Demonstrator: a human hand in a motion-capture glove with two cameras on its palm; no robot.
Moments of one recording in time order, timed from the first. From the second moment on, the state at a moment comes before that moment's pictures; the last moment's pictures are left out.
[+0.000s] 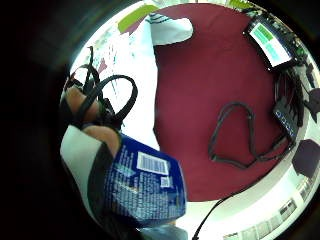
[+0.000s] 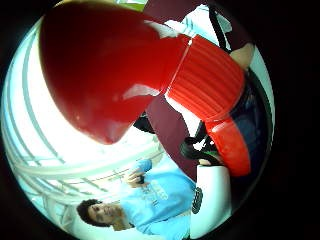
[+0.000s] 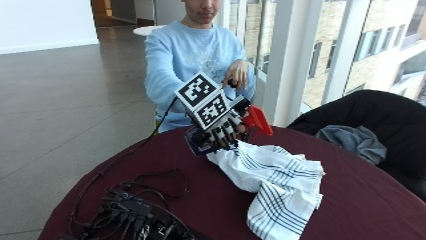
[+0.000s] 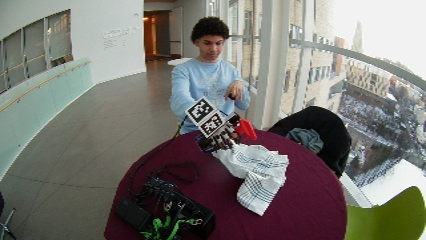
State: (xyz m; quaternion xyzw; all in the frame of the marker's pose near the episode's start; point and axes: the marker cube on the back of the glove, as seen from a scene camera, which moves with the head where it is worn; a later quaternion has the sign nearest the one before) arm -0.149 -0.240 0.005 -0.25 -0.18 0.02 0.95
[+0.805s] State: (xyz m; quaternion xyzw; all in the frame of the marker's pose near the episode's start) arm -0.152 -0.235 0.007 -0.27 -0.15 0.03 0.95
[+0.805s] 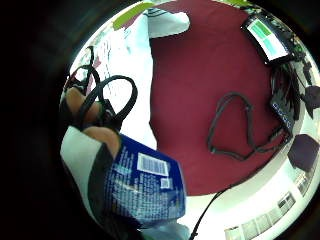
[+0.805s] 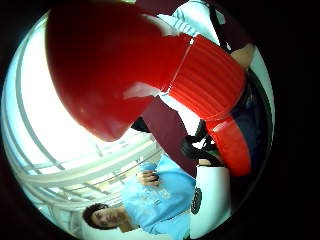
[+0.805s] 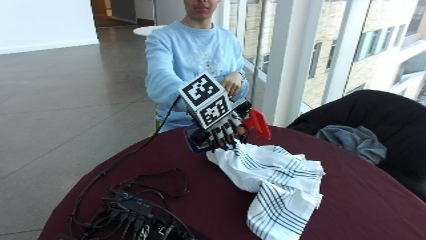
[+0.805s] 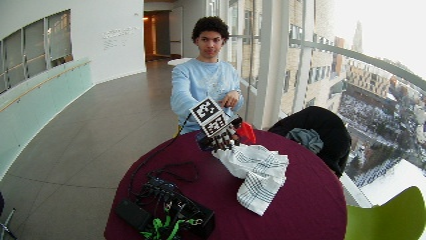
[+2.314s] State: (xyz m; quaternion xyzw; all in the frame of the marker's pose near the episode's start) arm -0.370 -0.197 0.045 0.01 -0.49 -0.12 0.87
